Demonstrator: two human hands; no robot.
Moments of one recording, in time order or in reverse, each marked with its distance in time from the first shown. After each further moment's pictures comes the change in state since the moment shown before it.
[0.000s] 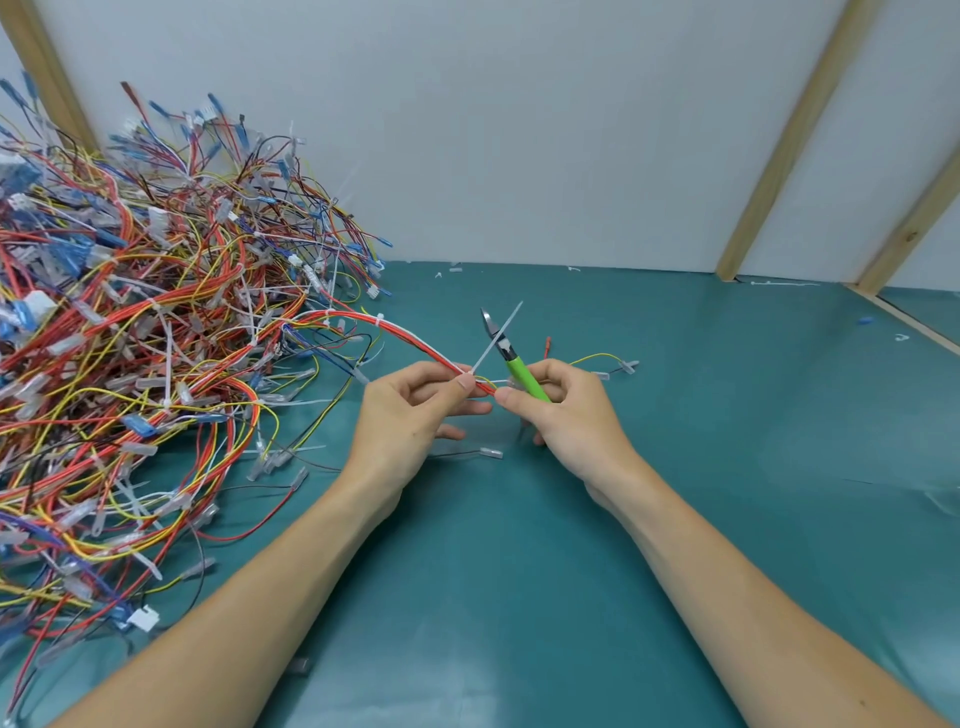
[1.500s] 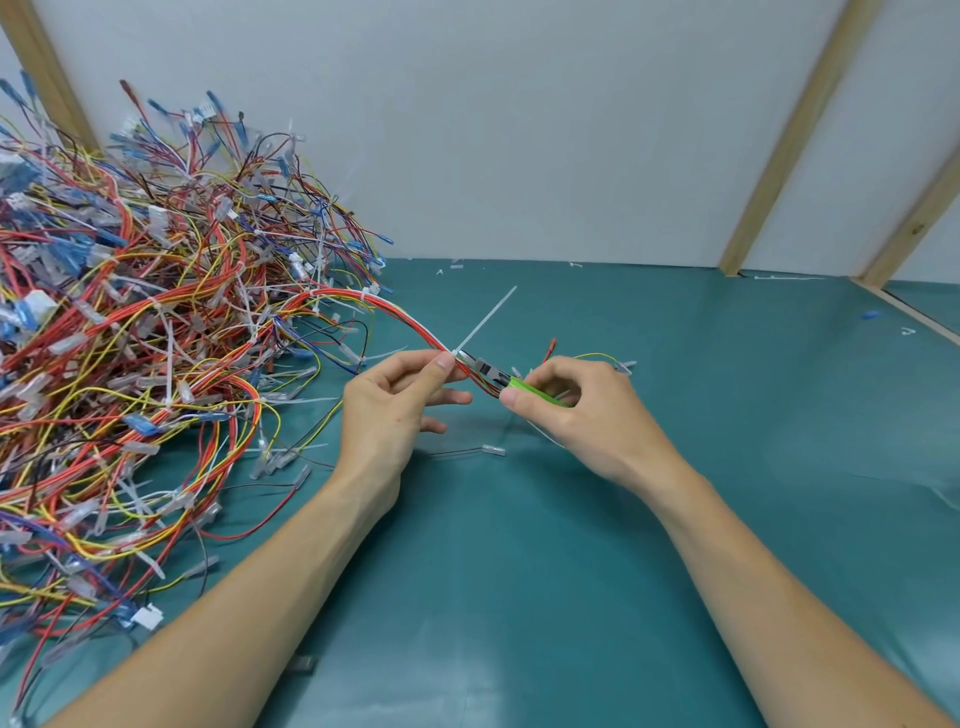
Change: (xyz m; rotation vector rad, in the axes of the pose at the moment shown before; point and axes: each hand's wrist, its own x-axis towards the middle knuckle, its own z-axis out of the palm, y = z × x) left_hand 0.000 0.004 -0.004 -0.077 0.138 0.027; right_hand -0.011 -0.014 -0.024 -0.361 -0.059 -0.163
